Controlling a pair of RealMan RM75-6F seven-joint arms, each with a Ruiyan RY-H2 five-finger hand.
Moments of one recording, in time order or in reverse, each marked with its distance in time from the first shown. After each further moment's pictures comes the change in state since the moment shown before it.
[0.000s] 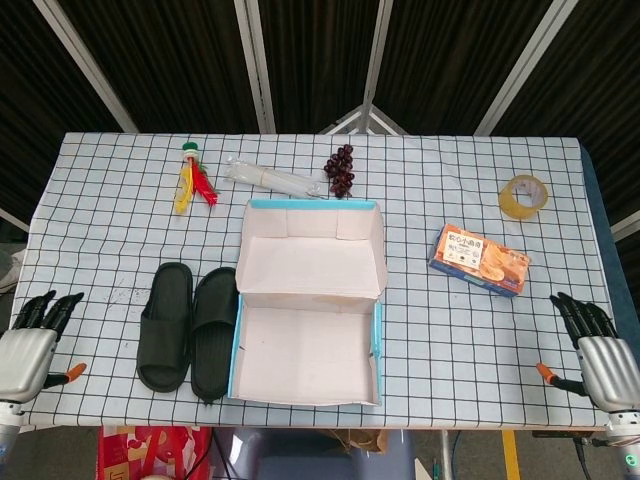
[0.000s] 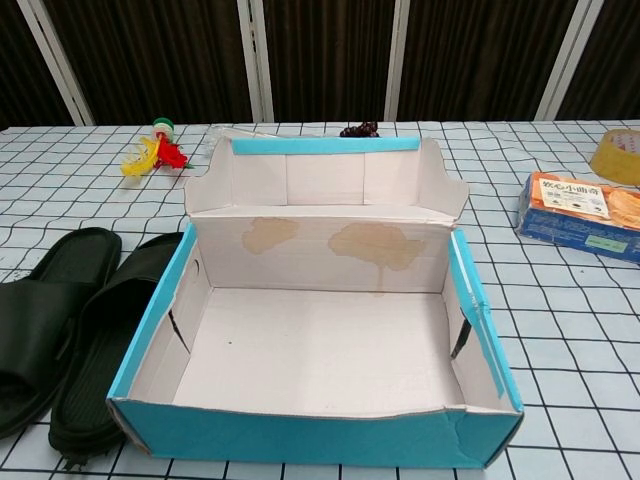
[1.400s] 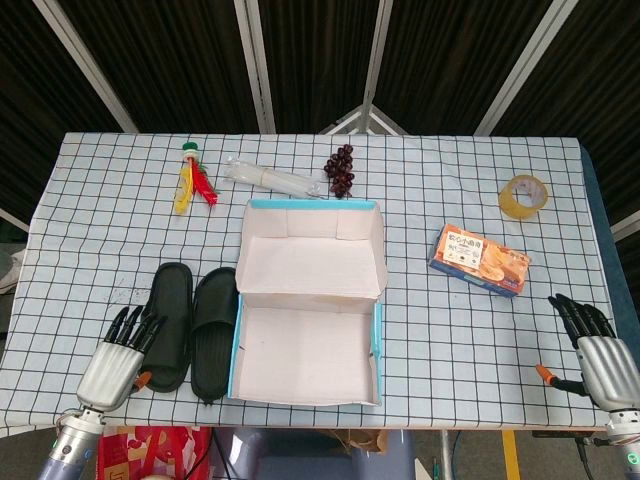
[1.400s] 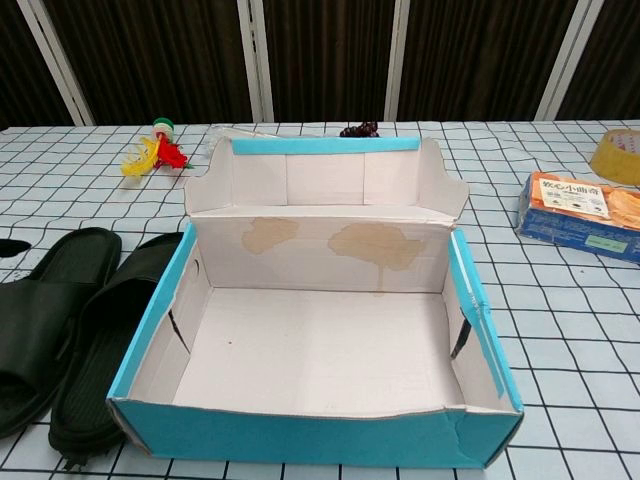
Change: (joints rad) left arm -0.024 -0.455 0.063 0.423 0.222 0.098 0.214; right arm 0.011 0.011 -0.005 0.010 0.008 -0.032 0.046
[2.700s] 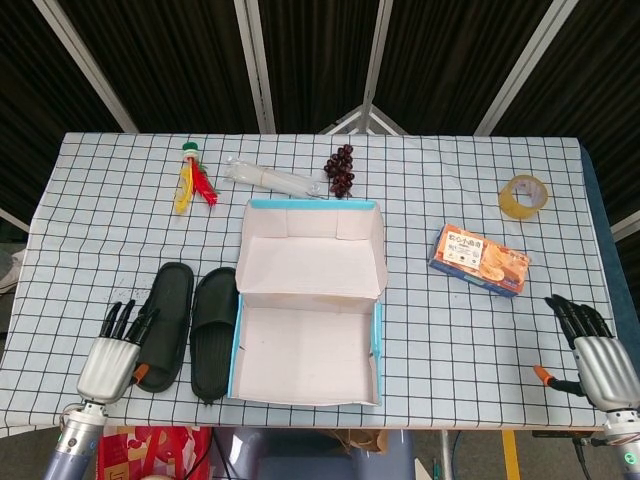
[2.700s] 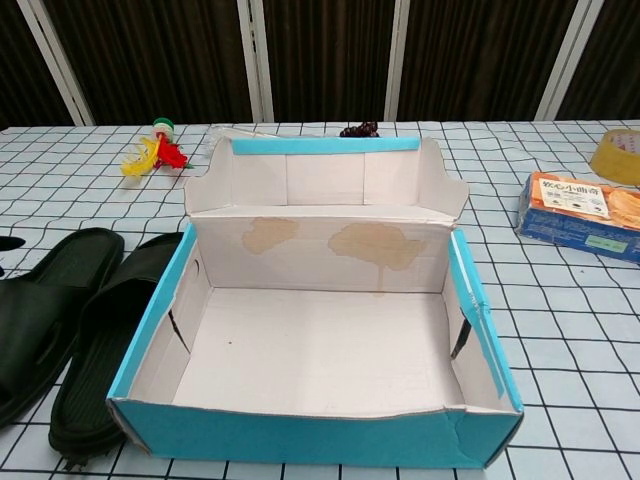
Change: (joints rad) left arm 0.007 -0.078 -0.036 0.112 -0.051 0.023 -0.015; right arm 0.003 0.001 -0.004 -0.013 -0.005 -0.003 -0.021
